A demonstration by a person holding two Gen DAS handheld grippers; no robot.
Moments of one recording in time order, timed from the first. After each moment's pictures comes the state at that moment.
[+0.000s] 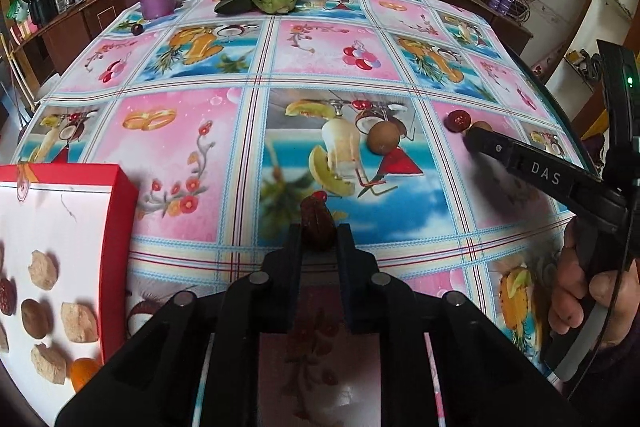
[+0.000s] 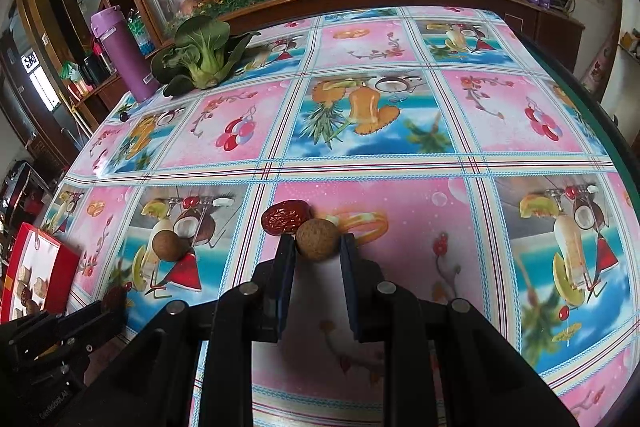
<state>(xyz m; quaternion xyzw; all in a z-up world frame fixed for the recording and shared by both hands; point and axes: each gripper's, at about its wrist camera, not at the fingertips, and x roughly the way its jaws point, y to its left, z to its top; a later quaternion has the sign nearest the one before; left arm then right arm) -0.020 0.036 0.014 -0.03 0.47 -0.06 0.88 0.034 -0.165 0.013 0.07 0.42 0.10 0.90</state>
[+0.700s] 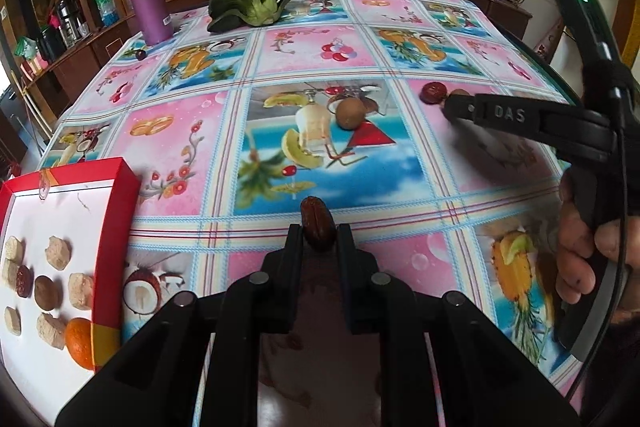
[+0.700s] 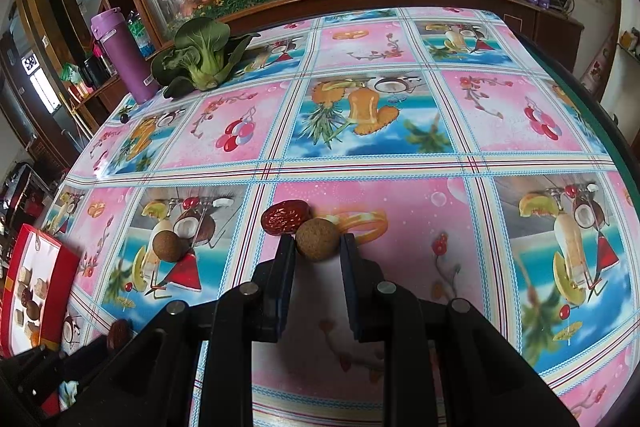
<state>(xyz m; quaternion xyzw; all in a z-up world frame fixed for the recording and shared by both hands) -0.049 0.004 0.013 0.04 0.45 -0.04 0.89 0.032 -0.165 0.012 0.07 0.41 0.10 0.90</state>
